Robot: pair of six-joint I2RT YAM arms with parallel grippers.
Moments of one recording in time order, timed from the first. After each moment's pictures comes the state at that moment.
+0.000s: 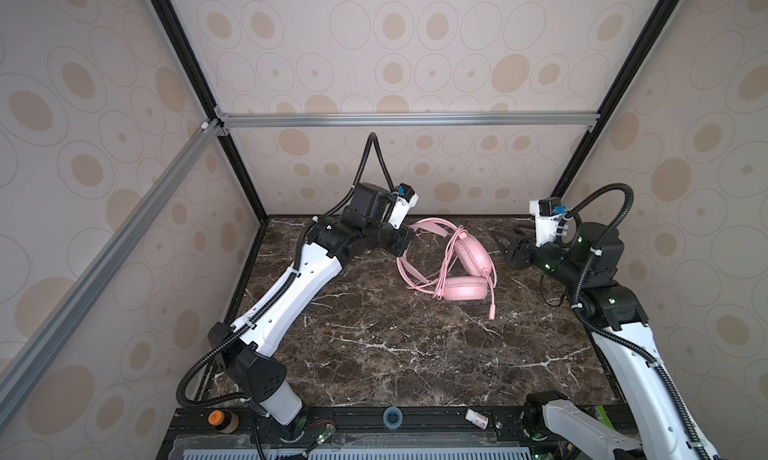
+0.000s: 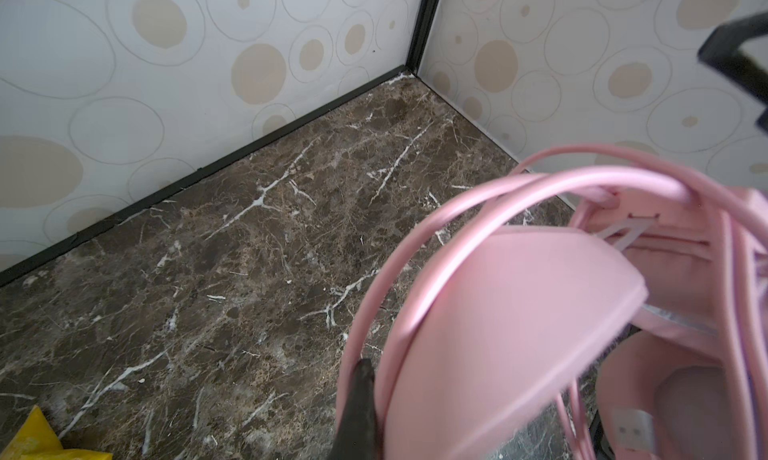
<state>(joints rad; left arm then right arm) -0.61 1.62 1.85 -0.81 0.21 -0.07 0.12 0.95 1.16 -0.40 -0.37 0.09</state>
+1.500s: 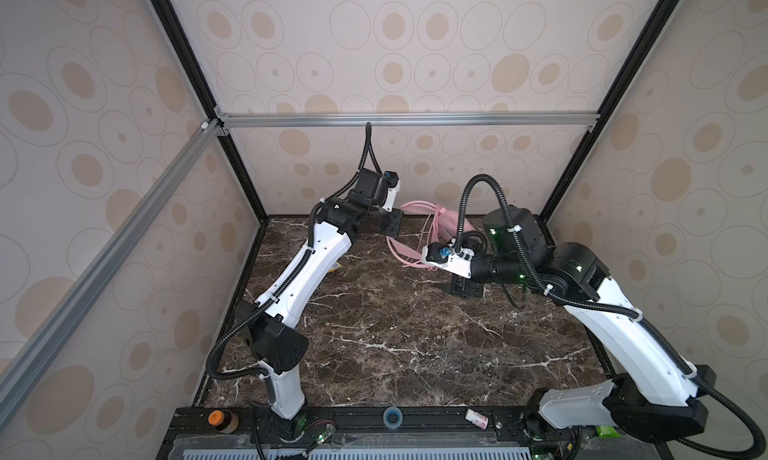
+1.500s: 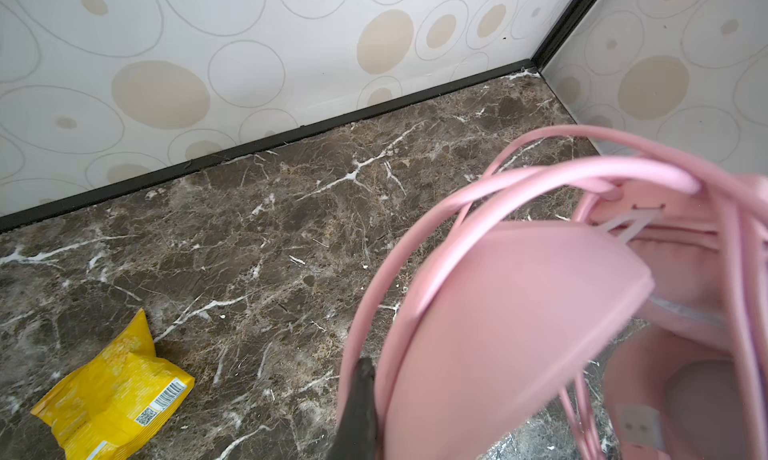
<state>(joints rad) -0.54 1.81 2.06 -0.96 0.04 -0.18 0.80 1.36 1.78 -1.09 -0.17 -0.71</state>
